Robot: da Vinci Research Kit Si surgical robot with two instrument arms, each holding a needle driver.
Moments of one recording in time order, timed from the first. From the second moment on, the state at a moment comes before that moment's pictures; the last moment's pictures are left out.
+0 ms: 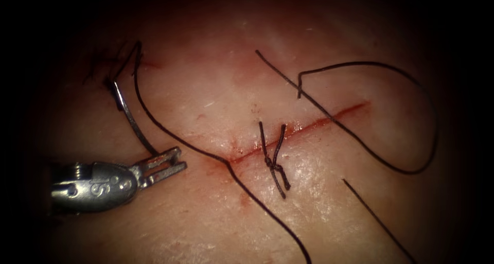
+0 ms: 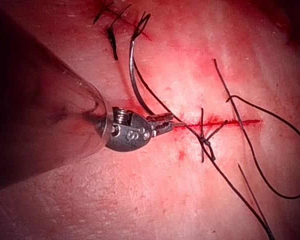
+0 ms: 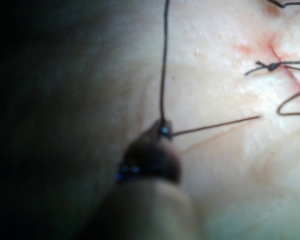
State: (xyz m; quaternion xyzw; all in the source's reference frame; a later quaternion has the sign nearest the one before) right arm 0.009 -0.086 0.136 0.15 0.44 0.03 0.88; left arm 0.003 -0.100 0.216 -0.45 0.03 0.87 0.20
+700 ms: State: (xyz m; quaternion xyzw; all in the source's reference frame) right arm -0.001 -0.083 0.128 0.15 0.41 0.04 0.90; left arm 0.005 -0.101 0.217 -0.45 0.02 0.87 0.19
